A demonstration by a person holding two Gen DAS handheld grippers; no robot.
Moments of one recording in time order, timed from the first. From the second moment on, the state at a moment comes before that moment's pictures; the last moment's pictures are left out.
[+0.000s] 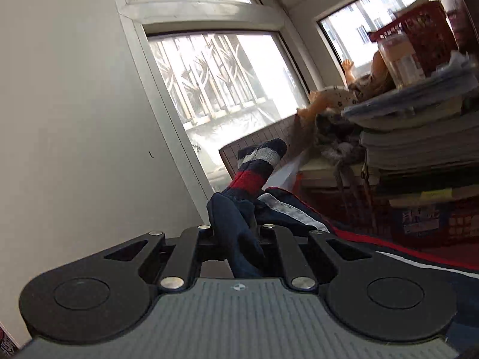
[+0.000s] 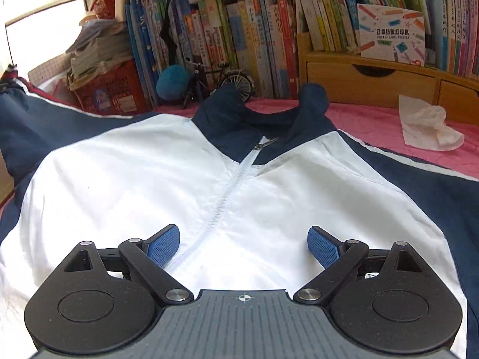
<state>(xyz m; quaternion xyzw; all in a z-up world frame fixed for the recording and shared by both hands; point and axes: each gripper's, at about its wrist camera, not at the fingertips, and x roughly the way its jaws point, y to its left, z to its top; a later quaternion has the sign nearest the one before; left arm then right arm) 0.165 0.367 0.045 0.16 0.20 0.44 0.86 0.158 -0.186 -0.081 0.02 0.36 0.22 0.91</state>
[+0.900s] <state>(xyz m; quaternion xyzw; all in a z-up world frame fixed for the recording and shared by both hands) 0.185 0.067 -0.007 0.11 0.27 -0.19 0.94 0.274 -0.193 -0.072 0.01 0.34 0.14 0.93</state>
